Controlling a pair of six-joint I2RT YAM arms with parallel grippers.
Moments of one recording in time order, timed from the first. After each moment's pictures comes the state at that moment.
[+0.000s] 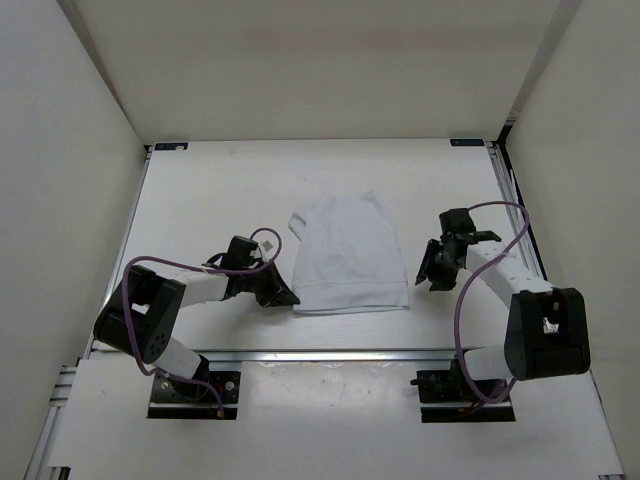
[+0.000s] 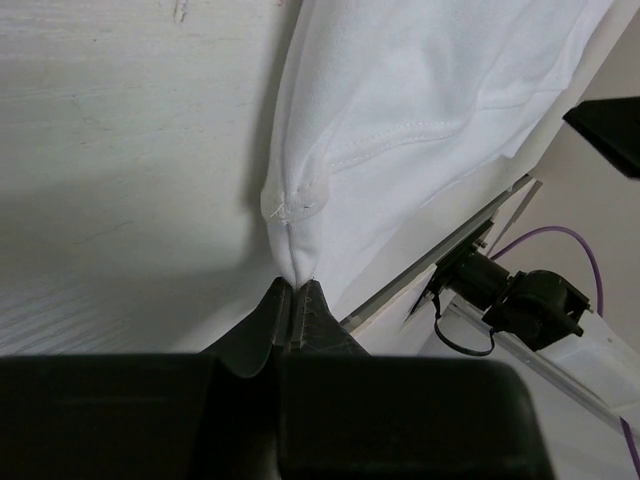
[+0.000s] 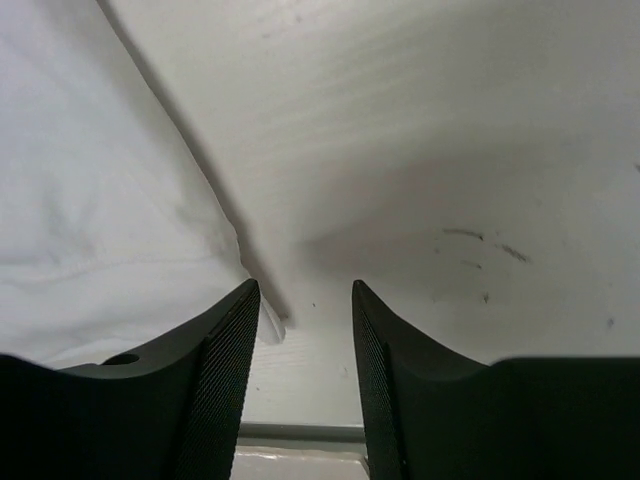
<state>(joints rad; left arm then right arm) -0.42 1.52 0.53 0.02 0.60 -0.89 0.17 1.36 0.80 -0.70 -0.07 0.49</state>
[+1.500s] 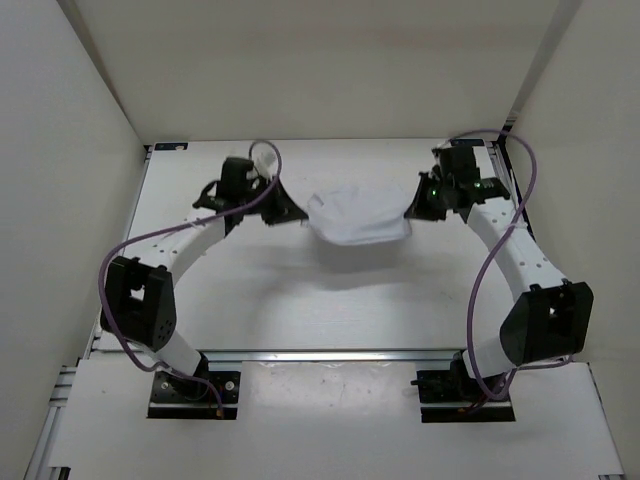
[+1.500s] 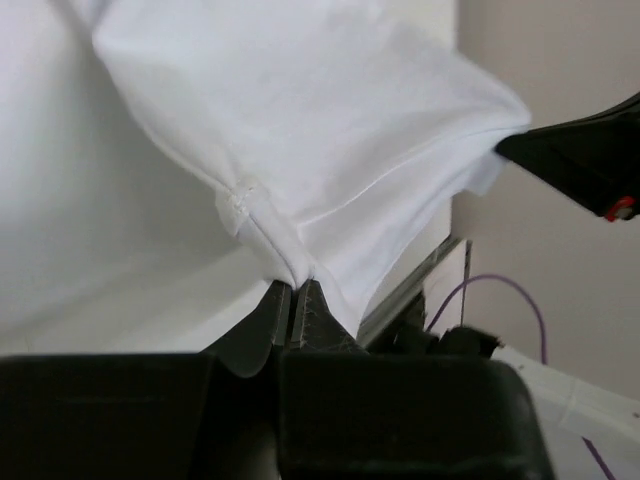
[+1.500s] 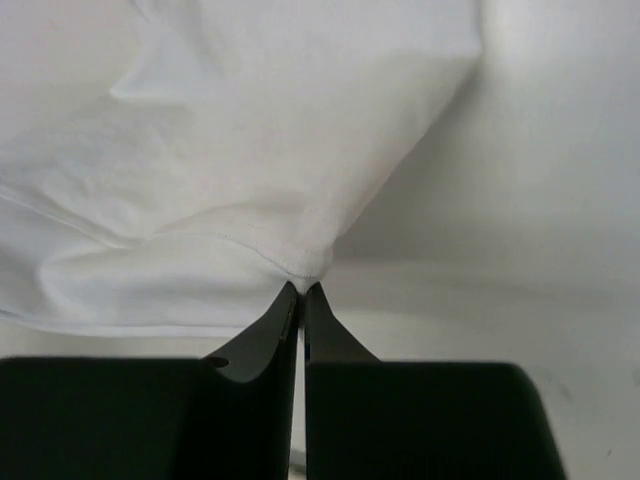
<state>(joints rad) -0.35 1.55 1.04 -0.20 0.59 -0.73 0.23 1.43 1.22 -0.74 -0.20 0.42</state>
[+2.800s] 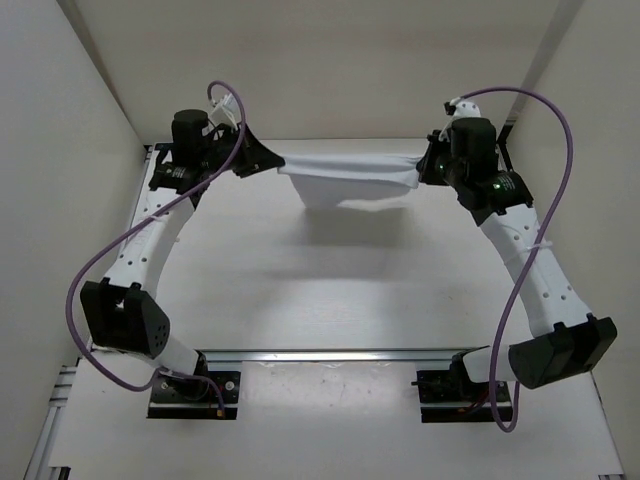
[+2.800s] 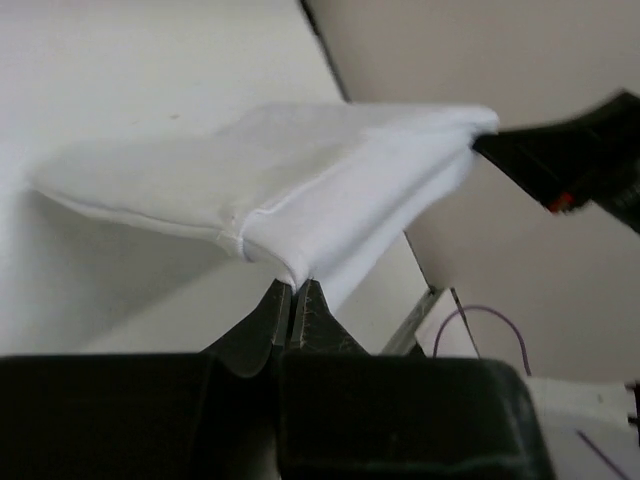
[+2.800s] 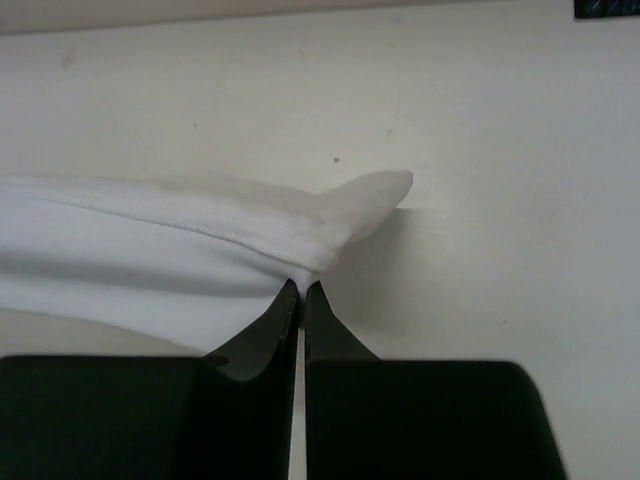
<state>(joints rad) -0.18 1.53 1.49 -0.34 0.66 -0.59 0.32 1.35 1.50 -0.64 0.06 0.27</state>
